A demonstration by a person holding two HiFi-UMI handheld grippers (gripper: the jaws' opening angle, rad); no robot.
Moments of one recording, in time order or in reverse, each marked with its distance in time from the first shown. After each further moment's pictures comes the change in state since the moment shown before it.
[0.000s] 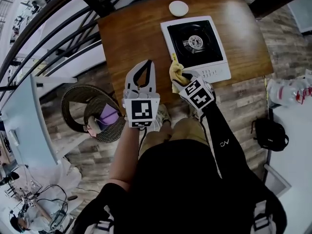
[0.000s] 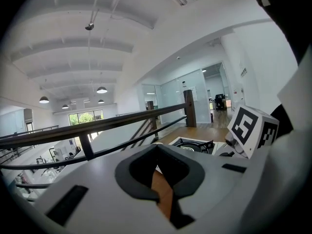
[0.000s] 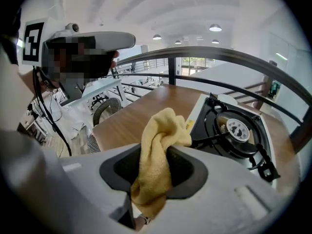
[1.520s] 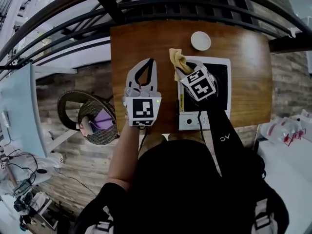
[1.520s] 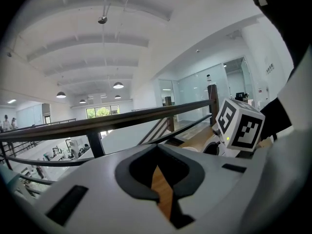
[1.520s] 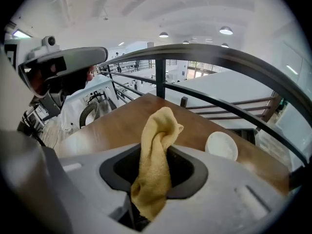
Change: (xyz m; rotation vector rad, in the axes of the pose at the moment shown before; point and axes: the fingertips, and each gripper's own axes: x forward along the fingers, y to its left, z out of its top) left arm 0.132 0.112 0.027 -0.083 0.035 0.189; right arm 0.067 -0.167 0.156 -0.116 0.014 -0.003
